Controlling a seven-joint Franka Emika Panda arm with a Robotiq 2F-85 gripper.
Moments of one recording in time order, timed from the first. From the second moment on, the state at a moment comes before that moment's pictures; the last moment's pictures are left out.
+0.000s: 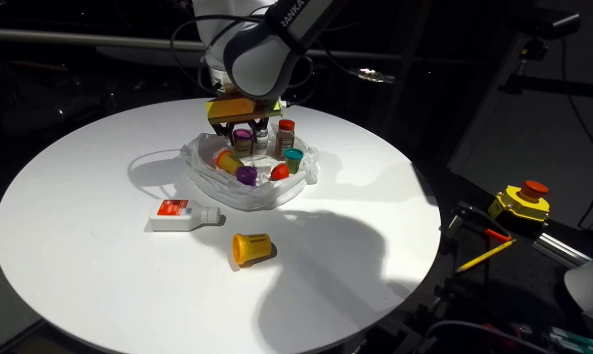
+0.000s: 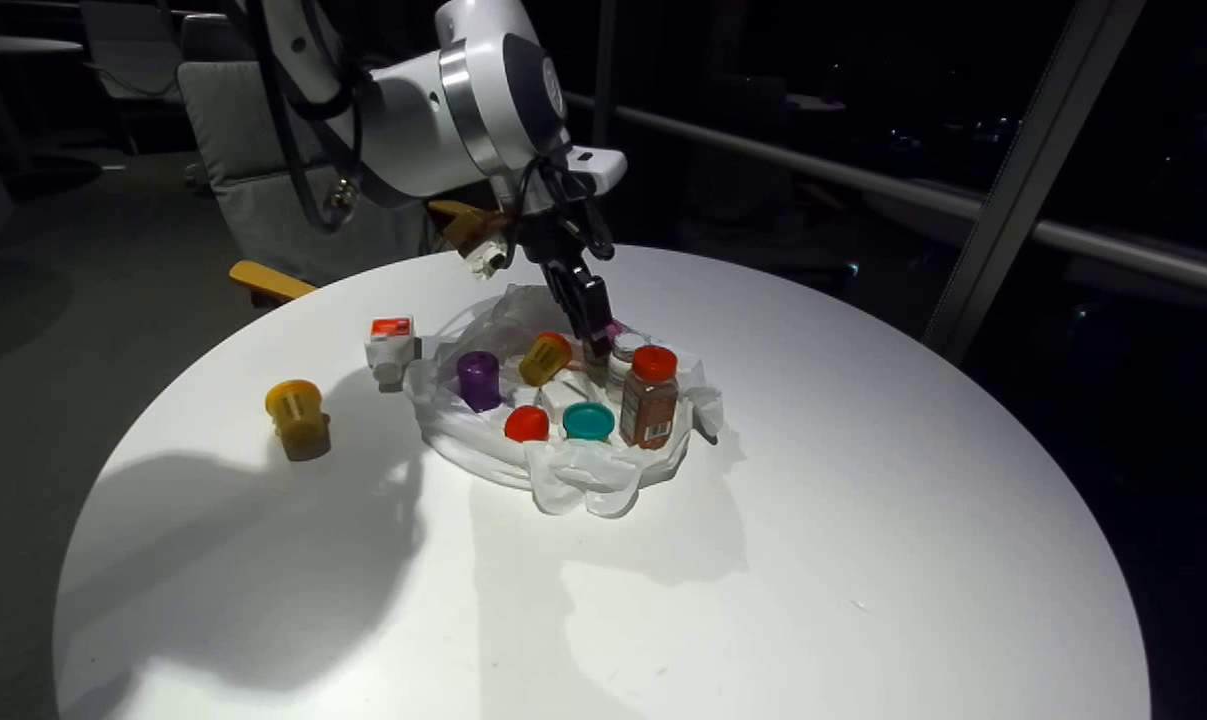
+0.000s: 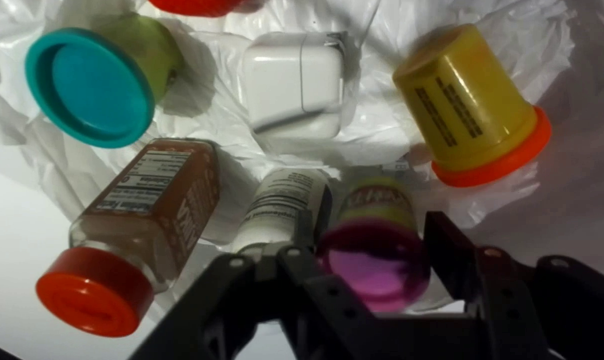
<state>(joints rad) 0.23 0.86 -0.15 -1.53 -0.42 2.48 1.12</state>
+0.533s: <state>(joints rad) 0.38 0.72 -0.19 -1.61 -0.46 2.37 1.12</state>
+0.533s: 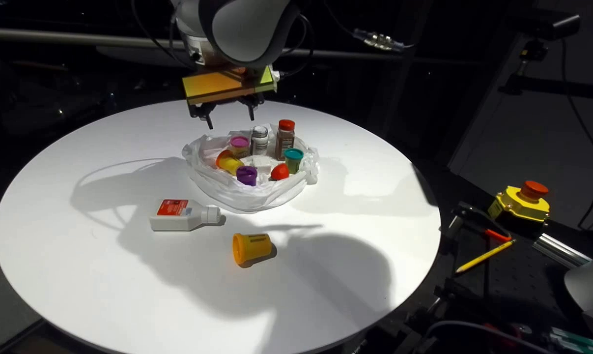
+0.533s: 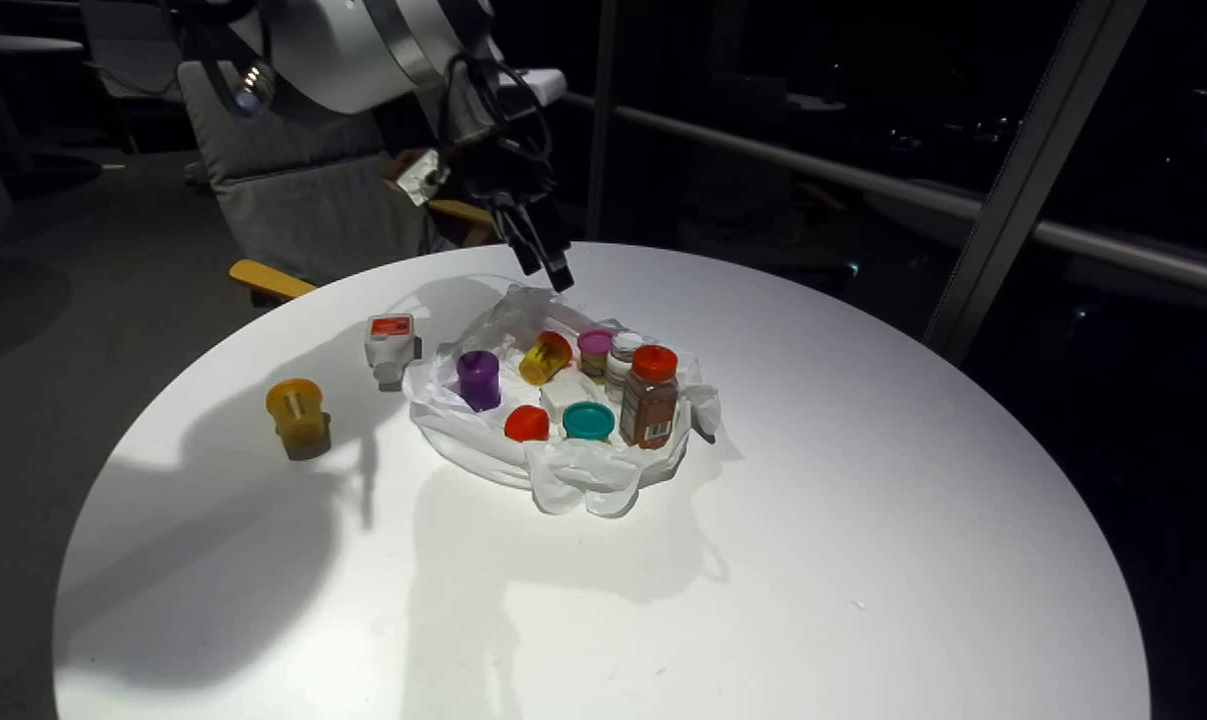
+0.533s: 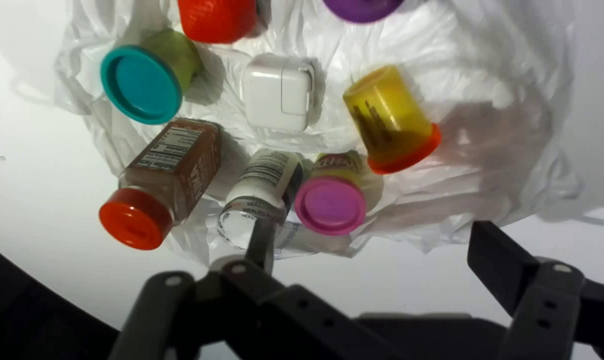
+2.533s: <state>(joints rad) 0.48 0.53 0.02 -2.22 -0.92 2.71 0.65</state>
